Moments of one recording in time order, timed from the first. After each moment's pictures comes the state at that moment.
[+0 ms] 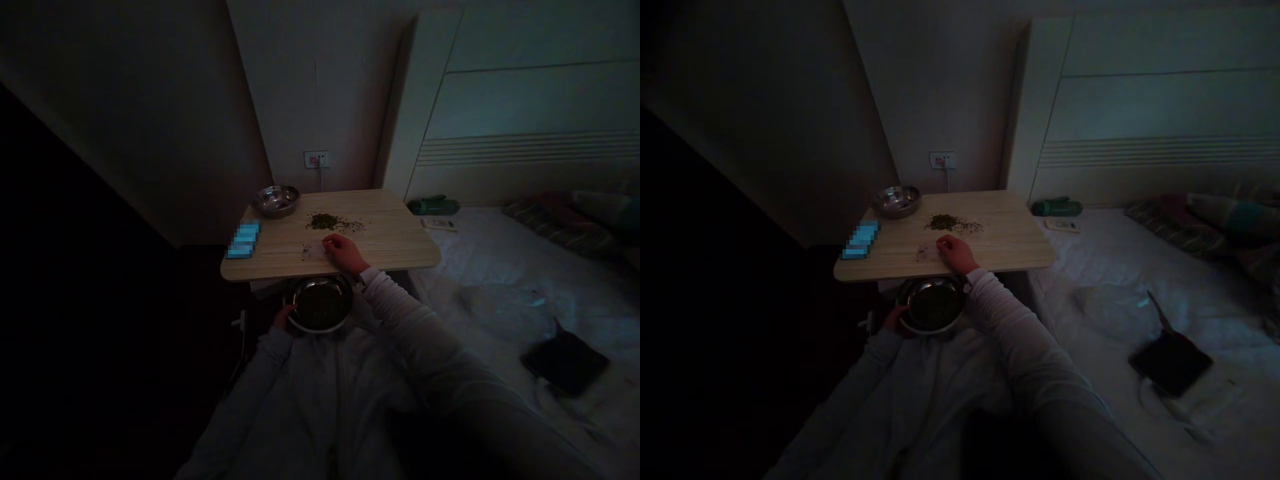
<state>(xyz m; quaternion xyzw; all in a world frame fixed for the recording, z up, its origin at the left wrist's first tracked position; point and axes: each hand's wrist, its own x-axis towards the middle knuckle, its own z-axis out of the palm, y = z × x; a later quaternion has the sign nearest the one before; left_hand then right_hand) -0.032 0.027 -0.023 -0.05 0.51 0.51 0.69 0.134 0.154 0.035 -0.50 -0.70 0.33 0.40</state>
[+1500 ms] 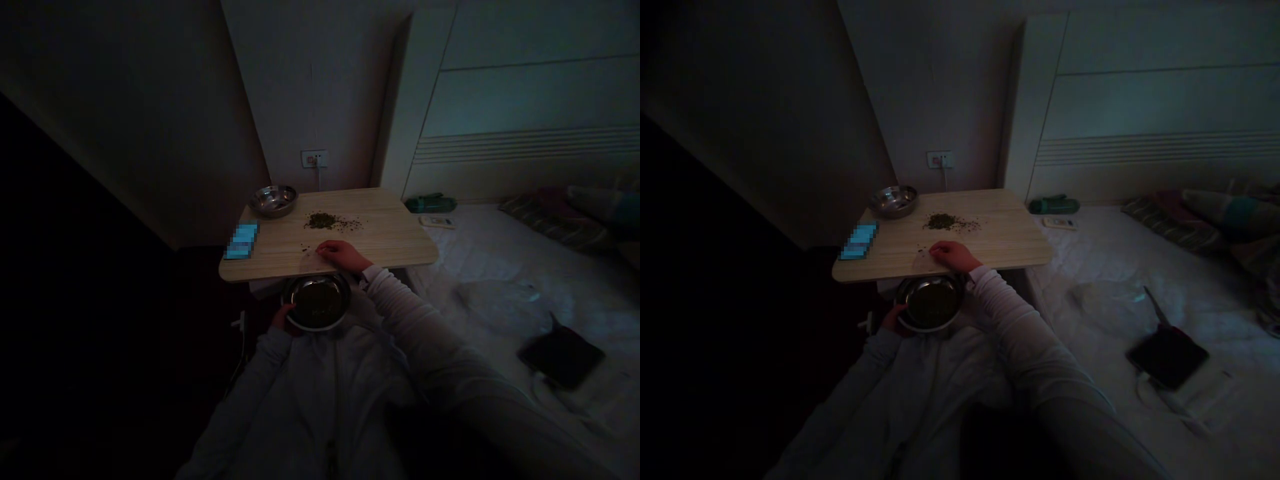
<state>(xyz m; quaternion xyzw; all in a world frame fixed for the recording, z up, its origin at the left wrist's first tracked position) -0.037 0.026 -0.033 -0.04 0.49 0.49 0.72 0.142 0.147 0.041 -0.43 -0.75 0.39 0.32</state>
